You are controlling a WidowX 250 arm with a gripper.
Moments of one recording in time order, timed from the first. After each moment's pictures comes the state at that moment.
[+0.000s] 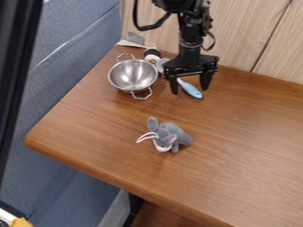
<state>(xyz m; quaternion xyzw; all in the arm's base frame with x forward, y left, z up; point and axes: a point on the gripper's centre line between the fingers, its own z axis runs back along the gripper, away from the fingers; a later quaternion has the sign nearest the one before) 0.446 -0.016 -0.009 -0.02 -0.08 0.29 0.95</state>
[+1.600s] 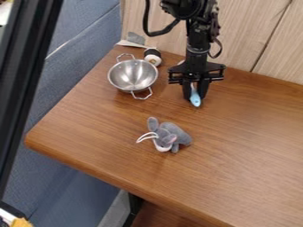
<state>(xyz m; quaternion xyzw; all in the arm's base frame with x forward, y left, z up) 0.439 -0.024 -0.013 -0.02 -0.05 0.26 0.96</state>
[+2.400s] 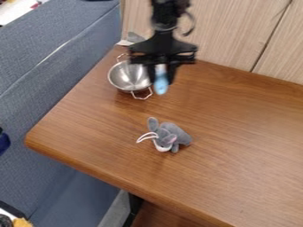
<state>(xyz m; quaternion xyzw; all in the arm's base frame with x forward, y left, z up) 0.354 0.020 0.065 0.02 -0.12 0.23 0.97</state>
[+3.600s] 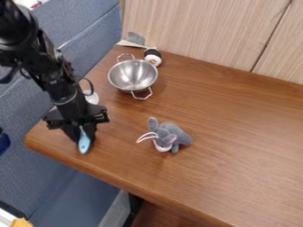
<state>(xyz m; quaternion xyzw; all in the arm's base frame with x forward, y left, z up) 0.262 0.118 -0.025 -0.03 -0.12 0.26 0.96</state>
